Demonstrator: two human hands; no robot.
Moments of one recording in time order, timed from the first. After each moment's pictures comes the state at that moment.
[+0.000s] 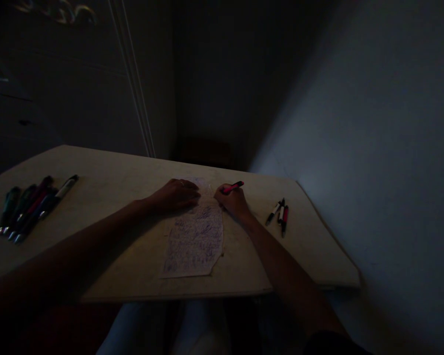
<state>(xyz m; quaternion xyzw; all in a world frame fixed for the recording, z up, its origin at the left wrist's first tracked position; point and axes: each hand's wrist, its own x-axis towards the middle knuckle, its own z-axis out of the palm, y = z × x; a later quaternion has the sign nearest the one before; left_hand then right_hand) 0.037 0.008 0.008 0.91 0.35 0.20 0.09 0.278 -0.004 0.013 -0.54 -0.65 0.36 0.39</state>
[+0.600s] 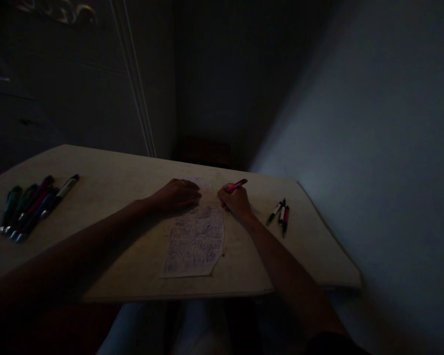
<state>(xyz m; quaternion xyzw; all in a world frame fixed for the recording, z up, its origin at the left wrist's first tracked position) 0.037 0.008 0.008 0.91 0.34 0.20 0.09 0.280 -0.002 0.010 -0.57 -0.63 0.35 0.40</state>
